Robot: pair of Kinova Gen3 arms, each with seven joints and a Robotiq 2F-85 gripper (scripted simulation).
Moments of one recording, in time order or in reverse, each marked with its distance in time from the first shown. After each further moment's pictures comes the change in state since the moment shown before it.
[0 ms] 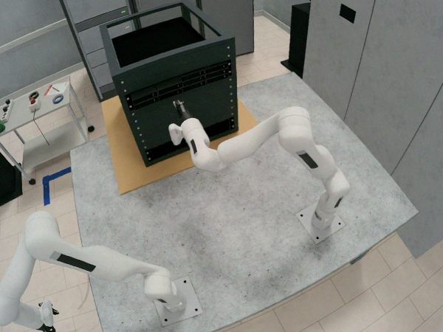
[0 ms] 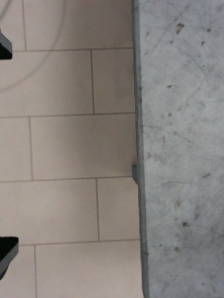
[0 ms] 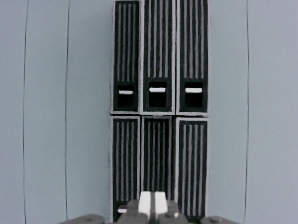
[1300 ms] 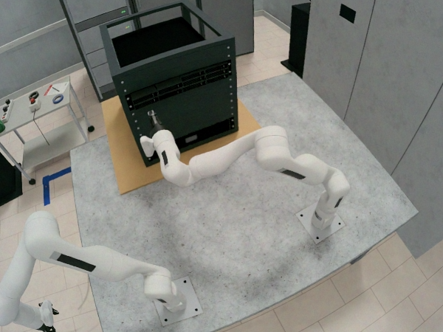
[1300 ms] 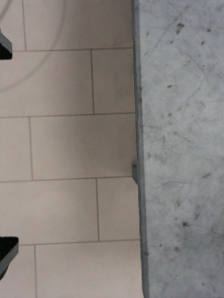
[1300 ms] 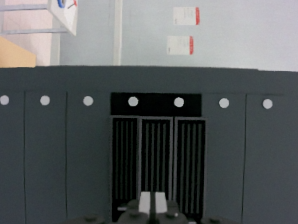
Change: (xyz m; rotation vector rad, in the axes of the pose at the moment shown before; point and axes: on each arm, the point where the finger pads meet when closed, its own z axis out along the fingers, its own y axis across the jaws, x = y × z) left arm 0.000 0.000 0.000 0.000 0.000 0.000; right arm 0.109 0.001 -0.004 -0.003 0.005 -0.003
